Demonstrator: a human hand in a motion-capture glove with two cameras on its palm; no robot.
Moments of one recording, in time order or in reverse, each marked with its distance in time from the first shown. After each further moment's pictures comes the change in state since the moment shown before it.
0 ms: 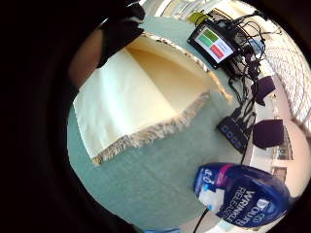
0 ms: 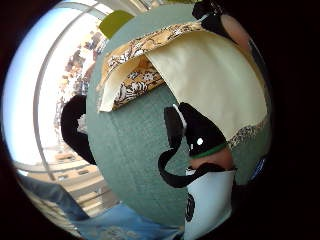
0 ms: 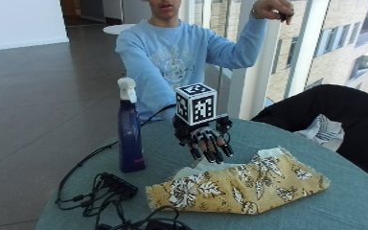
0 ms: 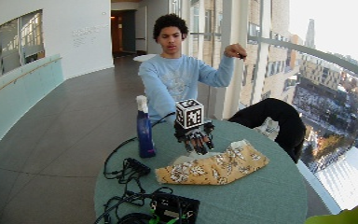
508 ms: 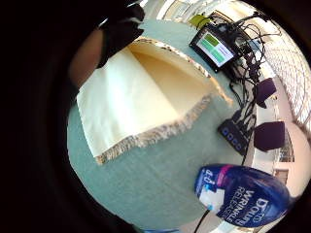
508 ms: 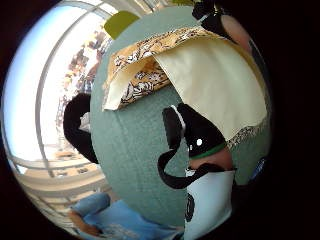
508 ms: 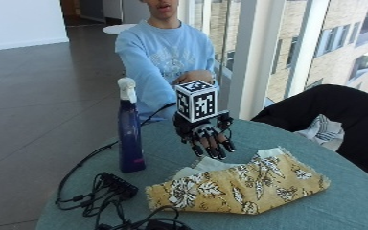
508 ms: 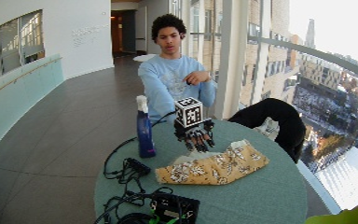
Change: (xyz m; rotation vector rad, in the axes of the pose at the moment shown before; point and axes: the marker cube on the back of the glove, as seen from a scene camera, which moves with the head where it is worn) arm -0.003 0.001 -0.004 0.011 -0.005 -0.021
